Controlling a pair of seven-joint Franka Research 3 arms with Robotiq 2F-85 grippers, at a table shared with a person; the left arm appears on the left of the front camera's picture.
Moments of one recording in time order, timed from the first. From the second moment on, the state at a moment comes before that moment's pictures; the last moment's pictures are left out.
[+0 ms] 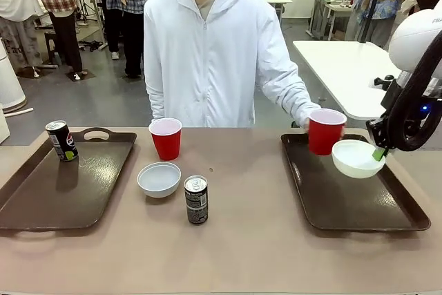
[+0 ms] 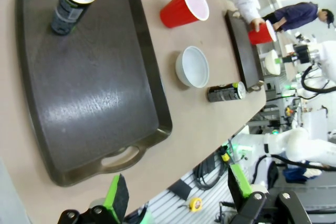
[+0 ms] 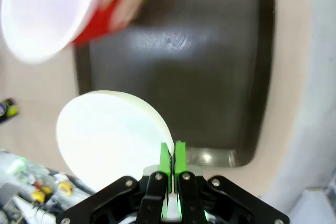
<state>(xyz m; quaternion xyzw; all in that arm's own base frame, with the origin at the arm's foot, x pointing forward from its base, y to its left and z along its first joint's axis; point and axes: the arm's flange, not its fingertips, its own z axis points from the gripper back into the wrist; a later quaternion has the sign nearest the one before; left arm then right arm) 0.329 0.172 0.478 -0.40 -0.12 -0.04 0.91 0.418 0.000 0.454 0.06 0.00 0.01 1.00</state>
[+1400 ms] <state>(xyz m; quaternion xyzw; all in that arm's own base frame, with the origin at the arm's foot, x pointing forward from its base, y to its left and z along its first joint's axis) 0.329 0.173 0.478 -0.40 -0.12 -0.04 0.91 0.431 0.012 0.430 0.10 -0.04 -0.09 0.99</state>
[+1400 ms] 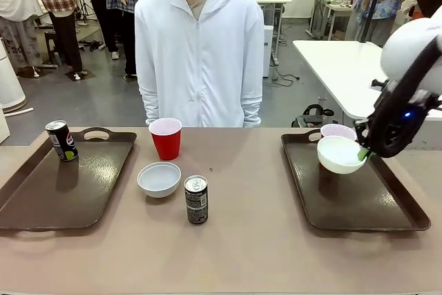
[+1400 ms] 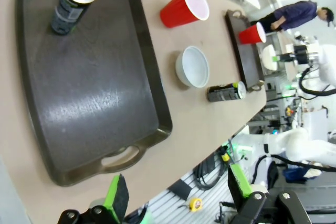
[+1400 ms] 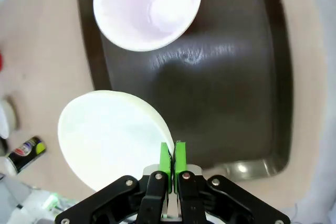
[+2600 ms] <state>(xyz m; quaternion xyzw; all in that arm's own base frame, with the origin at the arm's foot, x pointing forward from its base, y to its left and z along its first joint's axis) 0.329 0.173 0.478 -0.40 -0.12 -0.04 0.91 0.441 0.034 0.389 0.06 0.00 -0.11 0.99</state>
